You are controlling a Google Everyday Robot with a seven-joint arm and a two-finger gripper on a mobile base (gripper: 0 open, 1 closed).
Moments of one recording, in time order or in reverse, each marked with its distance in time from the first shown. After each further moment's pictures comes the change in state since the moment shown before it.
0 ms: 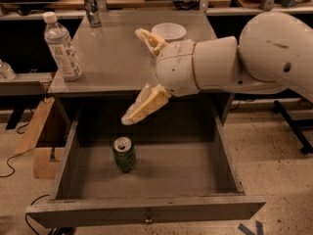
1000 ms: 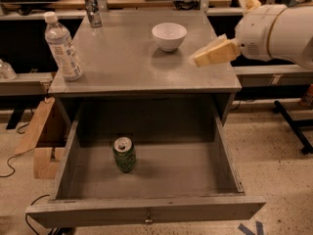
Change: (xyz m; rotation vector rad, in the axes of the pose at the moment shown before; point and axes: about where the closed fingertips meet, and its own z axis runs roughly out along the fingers) arm 0.083 -0.136 -0.147 0.515 0.214 0.228
